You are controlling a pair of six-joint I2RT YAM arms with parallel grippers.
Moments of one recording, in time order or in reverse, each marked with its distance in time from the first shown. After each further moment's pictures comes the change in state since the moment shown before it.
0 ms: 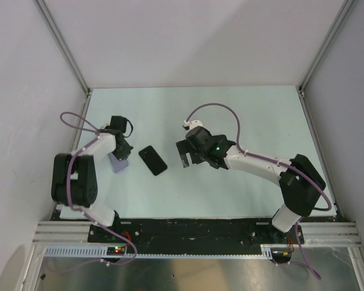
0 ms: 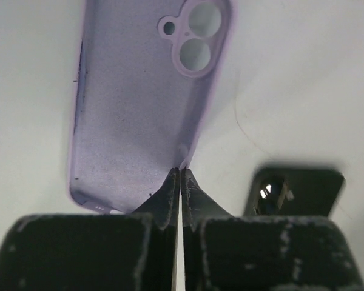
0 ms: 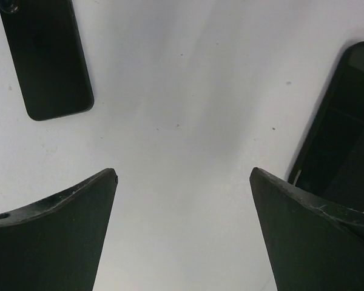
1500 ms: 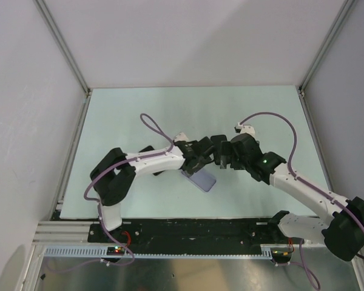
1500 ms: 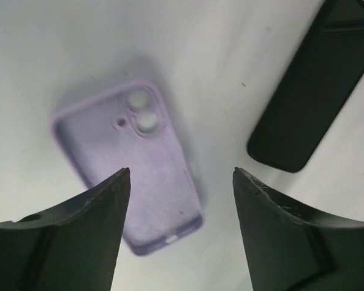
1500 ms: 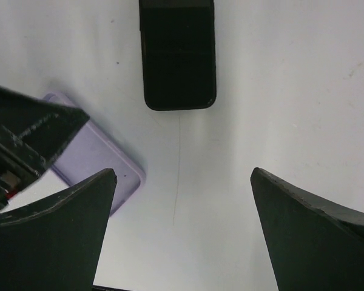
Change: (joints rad) left arm -0.932 0.203 0.343 -0.132 -0.151 -0.835; right arm -0.220 -0.537 -0.356 -0.191 0.100 0.149
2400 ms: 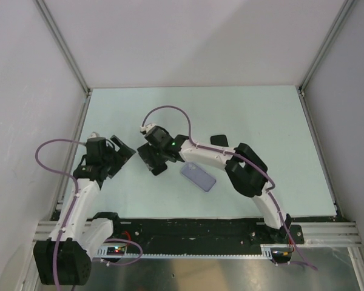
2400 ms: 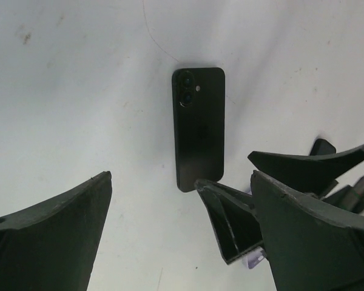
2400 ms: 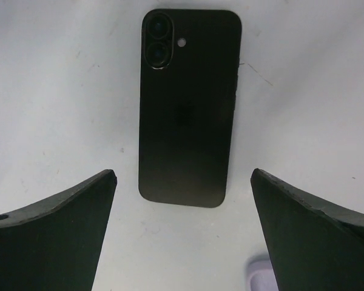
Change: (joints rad) left arm 0.966 -0.973 -0.703 0.178 0.454 0.774; right arm 0.344 1.028 0.916 0.107 -0.220 -0.214
